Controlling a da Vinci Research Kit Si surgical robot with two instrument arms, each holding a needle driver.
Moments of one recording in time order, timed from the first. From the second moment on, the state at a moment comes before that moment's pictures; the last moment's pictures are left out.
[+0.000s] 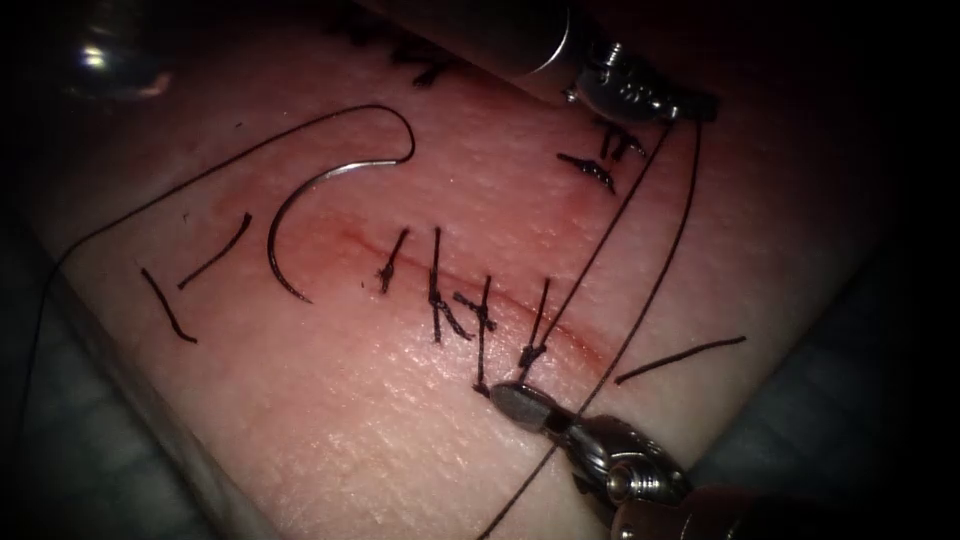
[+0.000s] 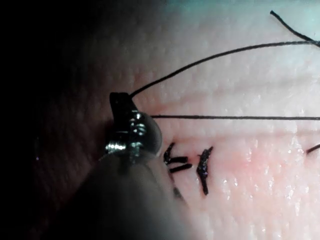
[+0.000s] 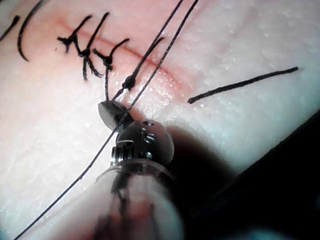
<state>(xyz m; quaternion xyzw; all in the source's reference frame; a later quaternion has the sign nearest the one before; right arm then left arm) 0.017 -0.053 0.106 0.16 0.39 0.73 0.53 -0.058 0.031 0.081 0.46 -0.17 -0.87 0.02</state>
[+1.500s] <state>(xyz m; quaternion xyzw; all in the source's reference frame) 0.019 -0.054 0.106 0.18 0.35 0.73 0.56 -0.061 0.032 0.084 0.40 -0.17 -0.90 0.09</state>
